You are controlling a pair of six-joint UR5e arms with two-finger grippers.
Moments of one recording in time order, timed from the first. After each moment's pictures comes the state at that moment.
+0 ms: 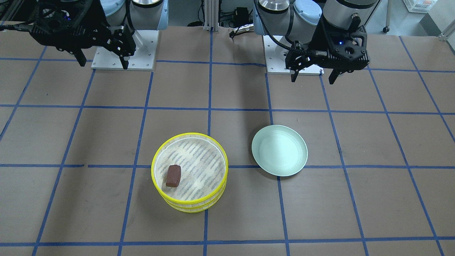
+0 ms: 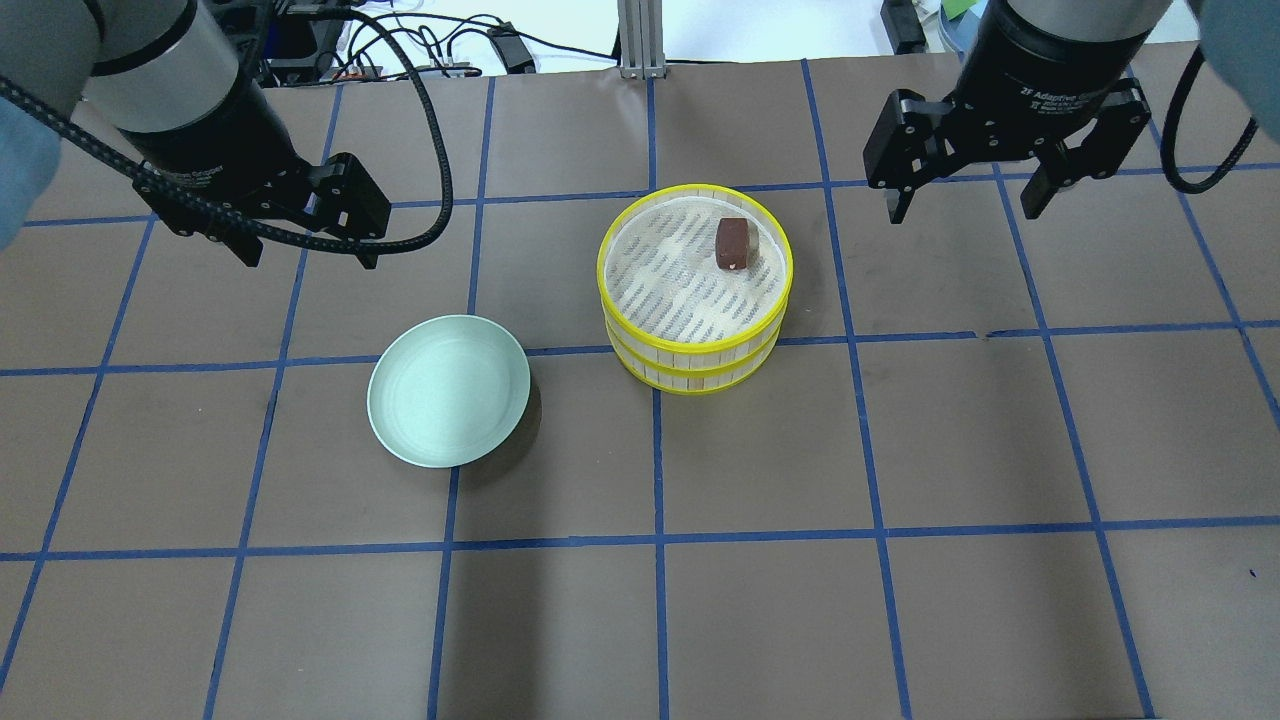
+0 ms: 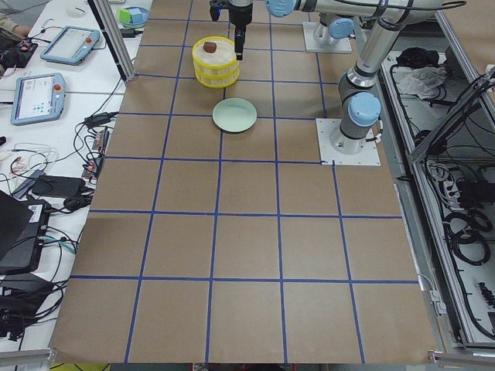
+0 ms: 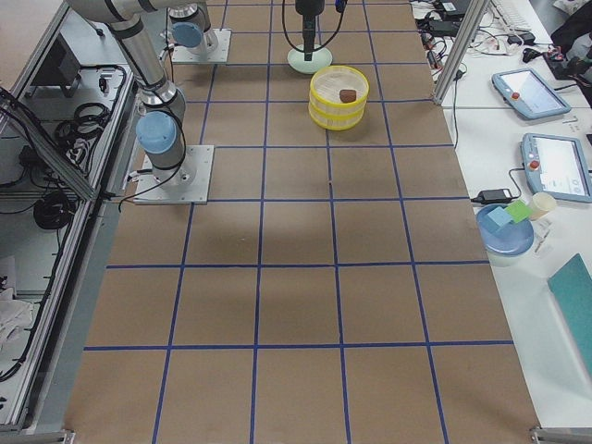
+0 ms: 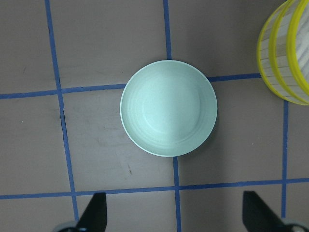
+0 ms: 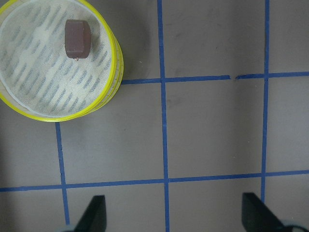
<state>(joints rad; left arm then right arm) -1.57 -1.51 -1.56 -1.63 1.59 0.04 1.62 -1.61 1.47 -1.44 -1.60 0.08</state>
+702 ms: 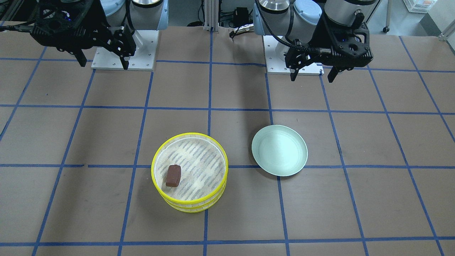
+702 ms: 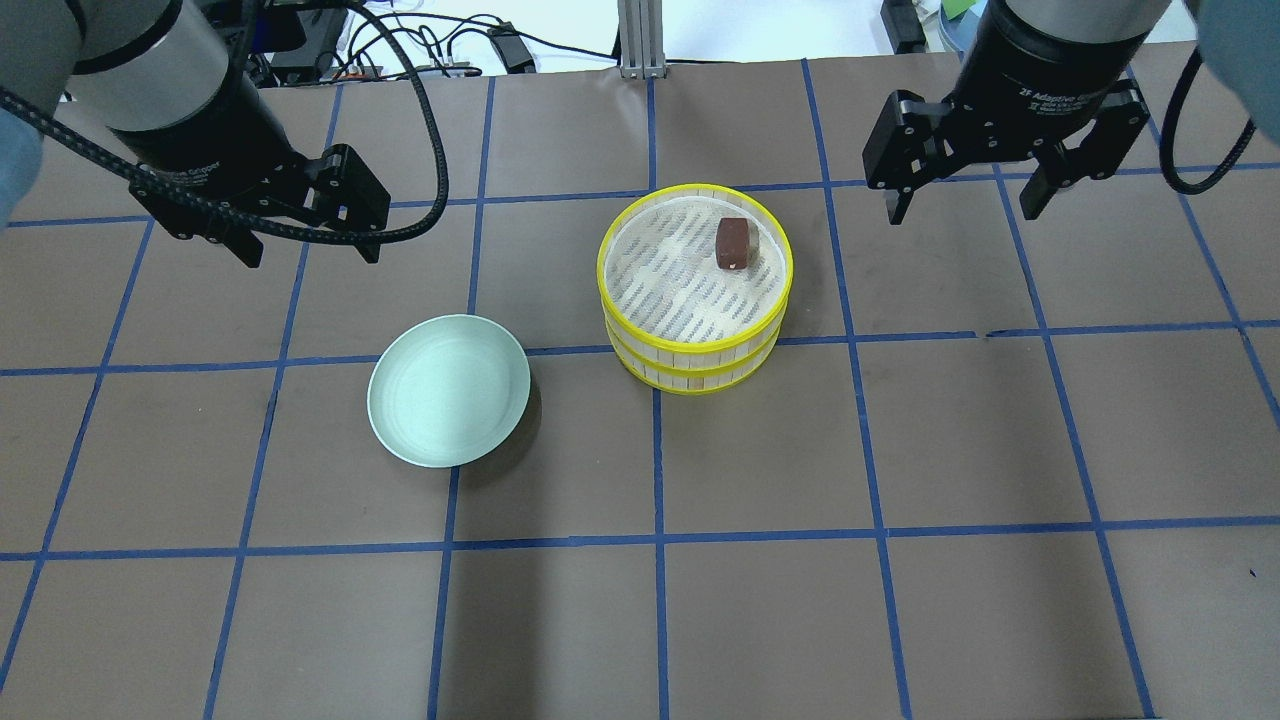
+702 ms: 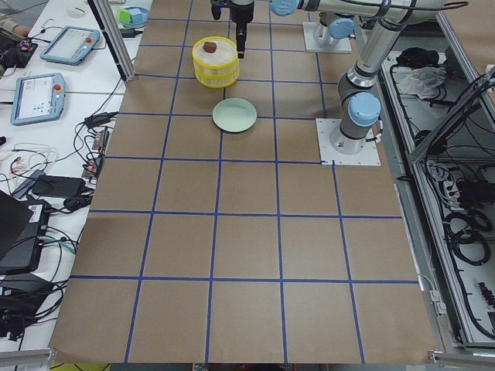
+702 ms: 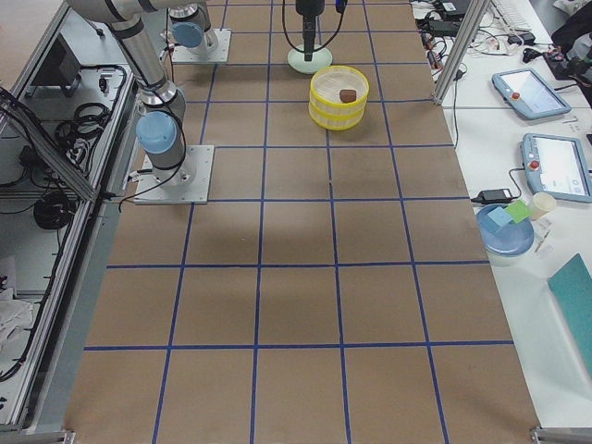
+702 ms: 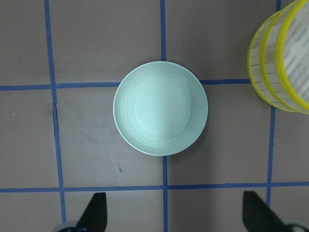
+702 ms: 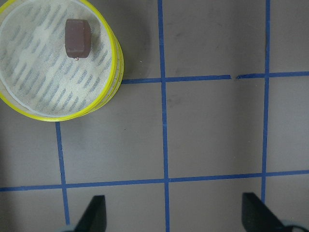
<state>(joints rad) -1.56 -1.50 -1.57 -1.62 1.58 0.02 1.62 -1.61 1.47 -1.44 -1.60 0.08</state>
